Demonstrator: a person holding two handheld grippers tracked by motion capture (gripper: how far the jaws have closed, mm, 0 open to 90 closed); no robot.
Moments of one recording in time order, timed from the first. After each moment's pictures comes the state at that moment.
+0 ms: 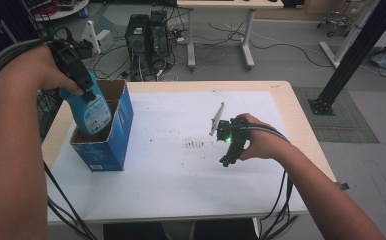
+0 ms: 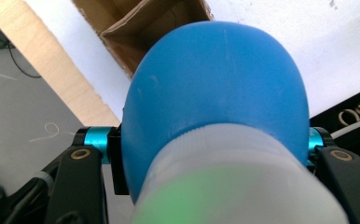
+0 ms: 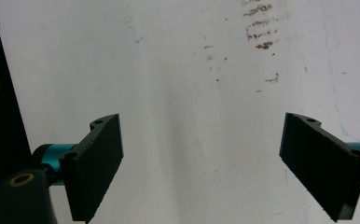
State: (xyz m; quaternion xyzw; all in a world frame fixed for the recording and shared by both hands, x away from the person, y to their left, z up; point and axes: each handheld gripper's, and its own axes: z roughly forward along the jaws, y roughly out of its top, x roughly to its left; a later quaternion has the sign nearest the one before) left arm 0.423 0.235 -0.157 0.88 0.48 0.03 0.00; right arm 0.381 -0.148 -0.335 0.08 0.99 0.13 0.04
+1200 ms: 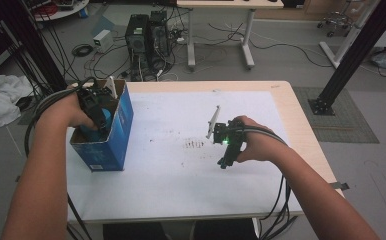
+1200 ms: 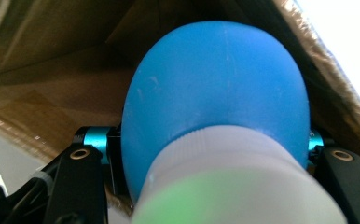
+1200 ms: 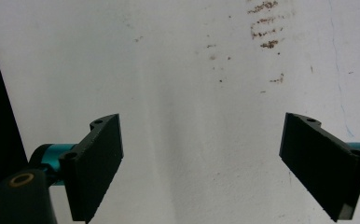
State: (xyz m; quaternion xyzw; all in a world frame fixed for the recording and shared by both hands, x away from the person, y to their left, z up) left arm 0.437 0.240 -0.288 0.91 0.40 0.00 -0.02; right arm 0.378 -0.140 -0.342 0.08 0.99 0.12 0.04
